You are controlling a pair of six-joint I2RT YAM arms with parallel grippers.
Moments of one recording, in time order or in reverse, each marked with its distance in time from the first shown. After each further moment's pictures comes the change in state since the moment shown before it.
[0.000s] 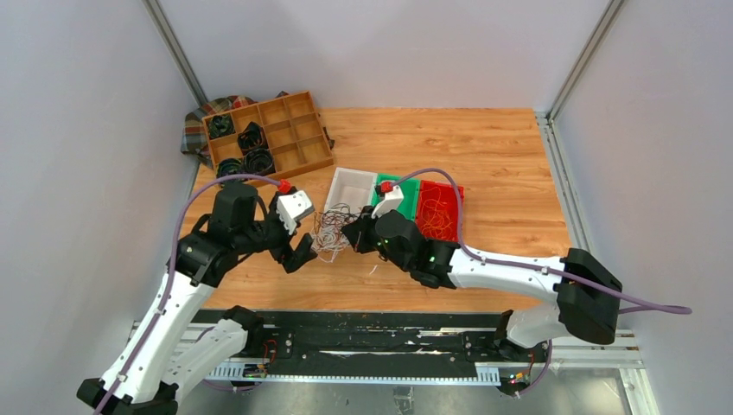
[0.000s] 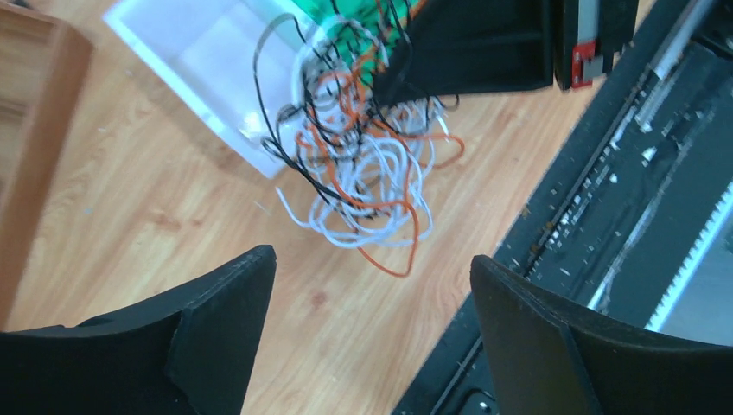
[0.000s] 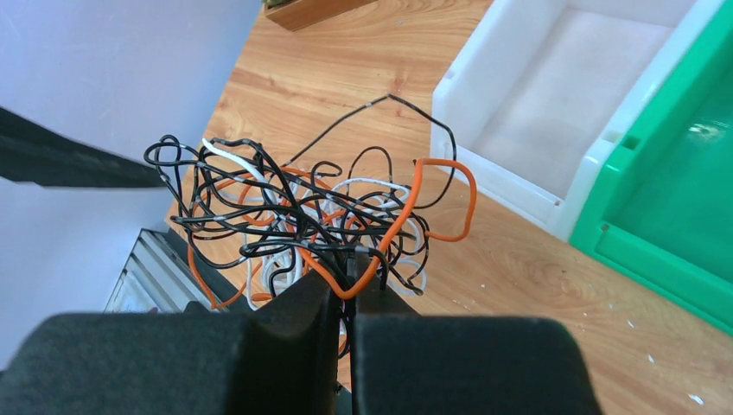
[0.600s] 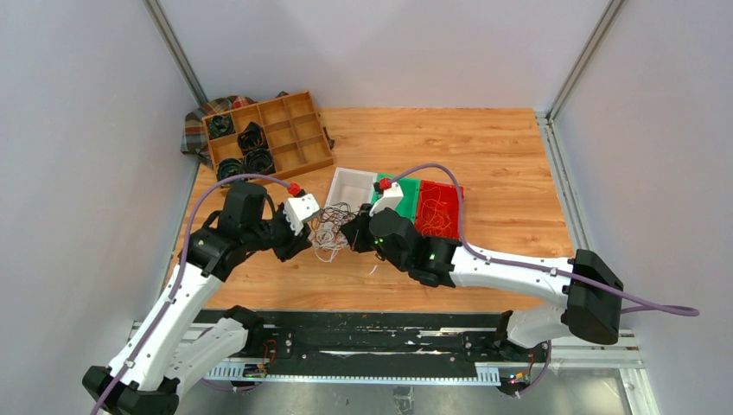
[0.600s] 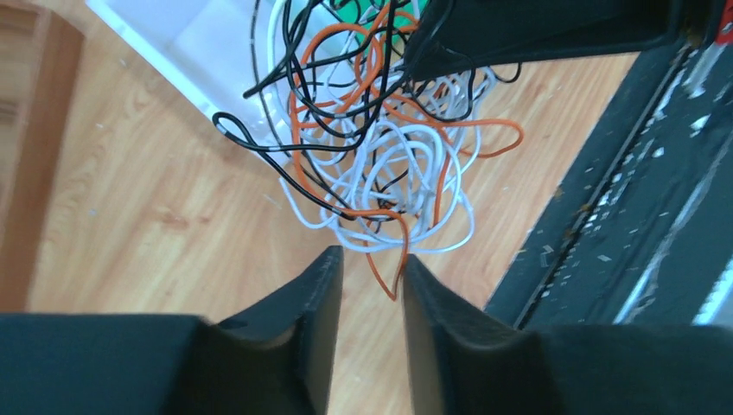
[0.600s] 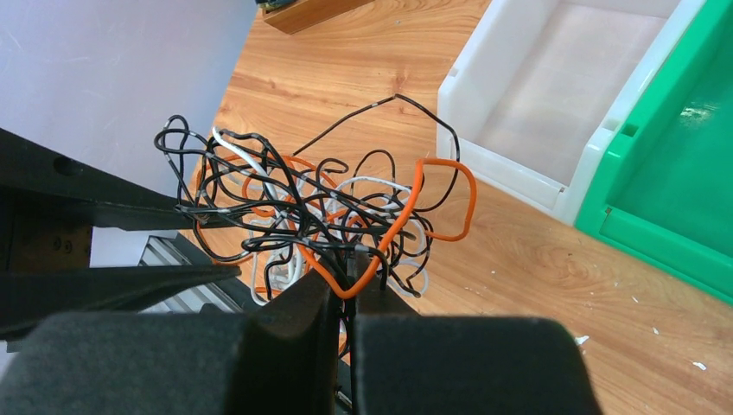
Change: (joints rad) left arm 0.000 0.041 -0.066 0.029 0.011 0.083; right arm 0.047 -0.027 0.105 -0.190 0.087 0.067
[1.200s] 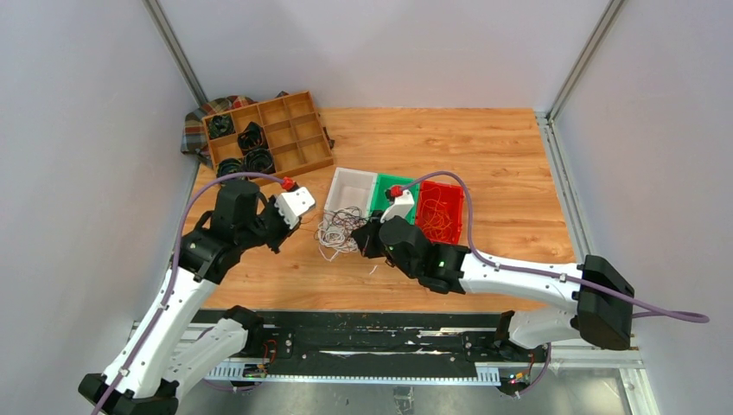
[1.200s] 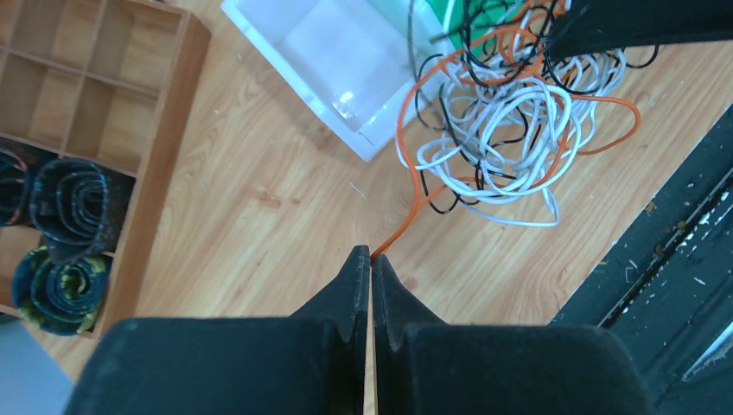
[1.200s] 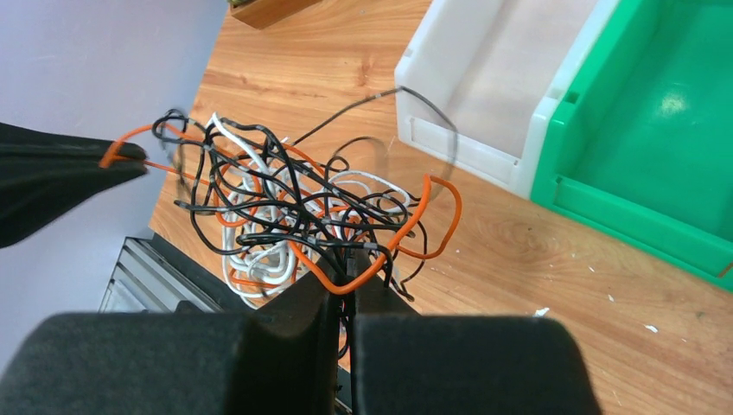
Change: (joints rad) left arm 0.000 -0.016 0.039 0.012 -0.184 0.054; right arm 0.000 -0.066 -0.097 0.010 0.037 0.014
